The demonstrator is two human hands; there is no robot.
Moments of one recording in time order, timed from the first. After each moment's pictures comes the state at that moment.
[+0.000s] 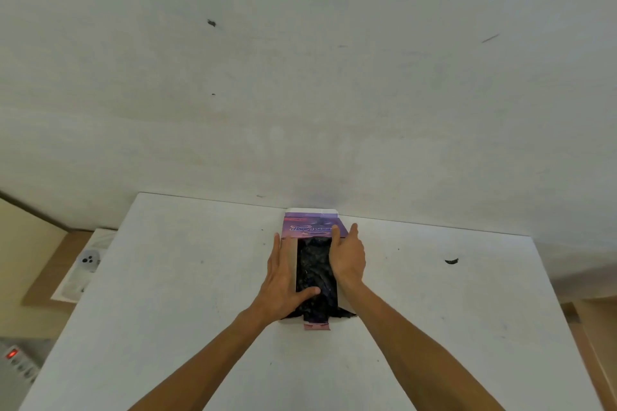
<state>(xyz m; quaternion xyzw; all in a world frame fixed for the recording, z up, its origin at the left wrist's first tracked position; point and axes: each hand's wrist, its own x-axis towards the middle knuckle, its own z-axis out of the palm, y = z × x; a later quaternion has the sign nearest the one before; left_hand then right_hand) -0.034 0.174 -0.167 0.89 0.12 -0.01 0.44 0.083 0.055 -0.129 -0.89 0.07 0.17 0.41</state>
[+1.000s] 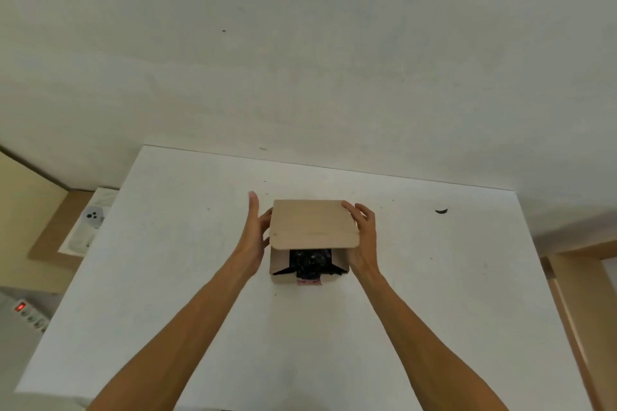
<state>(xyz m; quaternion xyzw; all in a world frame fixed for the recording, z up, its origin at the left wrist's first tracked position) -0.094 0.193 -0.113 0.52 0.32 -0.07 0.79 -0.011 -0.018 -0.124 -0.80 -0.03 0.14 0.58</state>
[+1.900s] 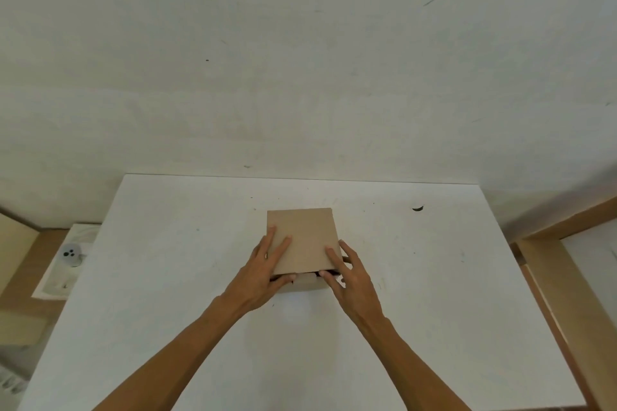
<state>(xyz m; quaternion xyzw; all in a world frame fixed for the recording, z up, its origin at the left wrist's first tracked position) -0.145 0.185 -0.142 0.94 -0.01 -0.08 0.33 -0.092 -0.062 -0.150 -0.91 -0.24 0.02 0.34</state>
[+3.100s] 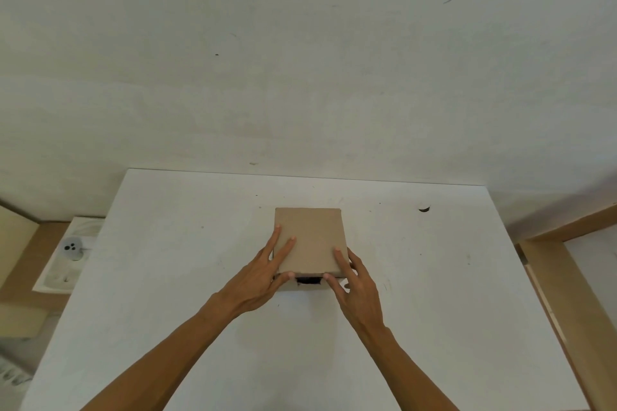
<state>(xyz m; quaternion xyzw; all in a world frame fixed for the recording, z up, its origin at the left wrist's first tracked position) -0.145 0.206 -0.155 0.93 -0.08 -0.07 0.35 -0.102 -0.052 -0.162 -0.92 -0.19 0.00 0.34</state>
